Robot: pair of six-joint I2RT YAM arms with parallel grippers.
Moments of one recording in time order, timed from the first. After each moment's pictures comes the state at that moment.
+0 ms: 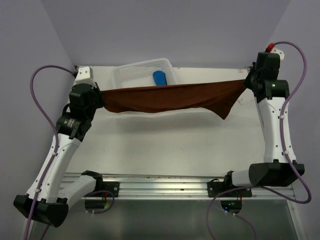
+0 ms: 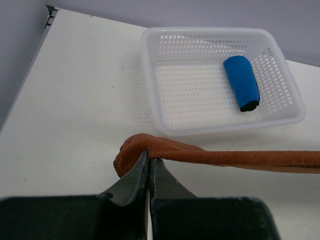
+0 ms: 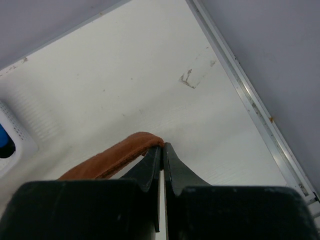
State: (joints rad) left arm -0.25 0.99 1.13 -0.52 -0.30 -0.31; right arm -0.05 1.38 1.66 -0.88 0.32 0.33
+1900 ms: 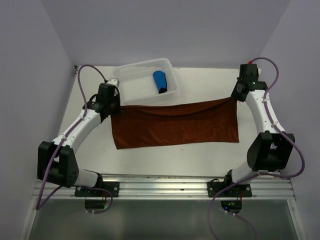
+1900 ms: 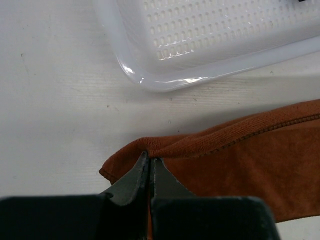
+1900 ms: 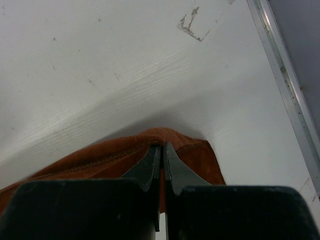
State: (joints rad) left arm -0.24 1.40 1.04 -0.44 -0.11 -0.25; right arm -0.06 1.57 1.43 -0.75 0.28 0.33
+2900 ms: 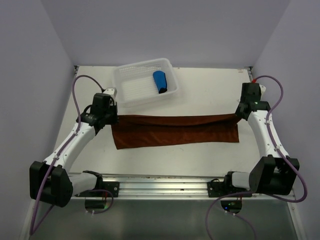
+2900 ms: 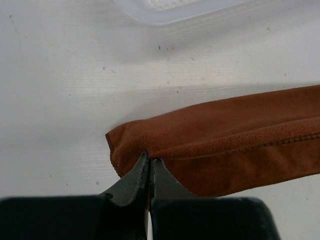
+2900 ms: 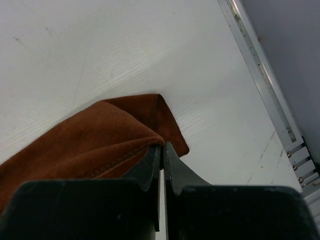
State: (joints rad) left arm -0.24 1.21 0.89 -0.50 -0.06 -0.22; right arm -0.08 1.31 1.13 -0.74 0.38 0.32
